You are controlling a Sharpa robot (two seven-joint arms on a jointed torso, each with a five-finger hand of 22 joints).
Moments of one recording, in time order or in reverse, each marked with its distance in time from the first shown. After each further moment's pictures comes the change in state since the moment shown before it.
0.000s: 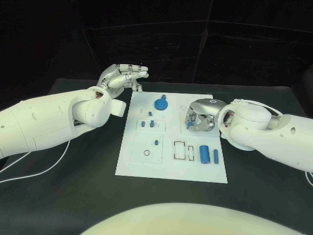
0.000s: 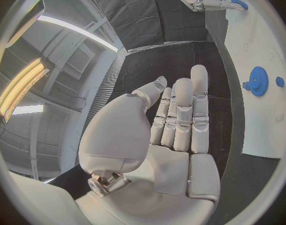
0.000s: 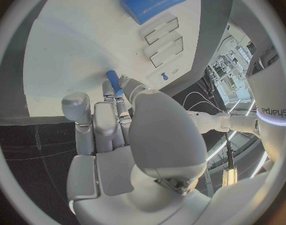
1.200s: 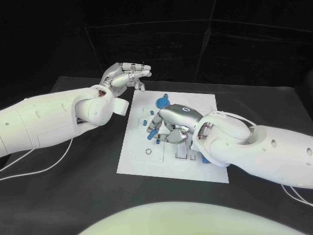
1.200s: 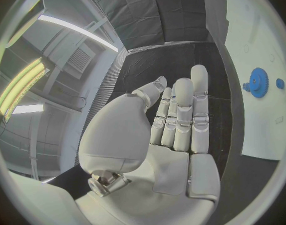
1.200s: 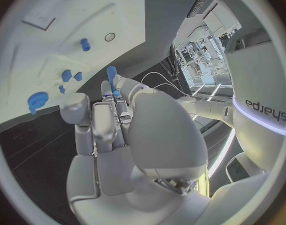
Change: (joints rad) left arm 0.000 0.008 0.000 -0.001 0.000 0.002 0.000; left_hand 0.000 0.000 0.000 0.000 0.000 0.000 0.000 0.000 0.000 0.000 0.000 0.000 0.000 0.000 0.000 0.000 -0.001 0.000 0.000 0.000 0.000 0.000; right arm -0.050 0.125 -0.002 0.127 0.065 -0.187 0.157; right_hand 0.005 -0.004 0.102 -0.069 0.012 0.012 0.003 -0.012 -0.002 0.011 0.011 -0.033 0.005 0.002 -0.001 0.009 0.003 0.000 0.004 -0.004 0.019 0.017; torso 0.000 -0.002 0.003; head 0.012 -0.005
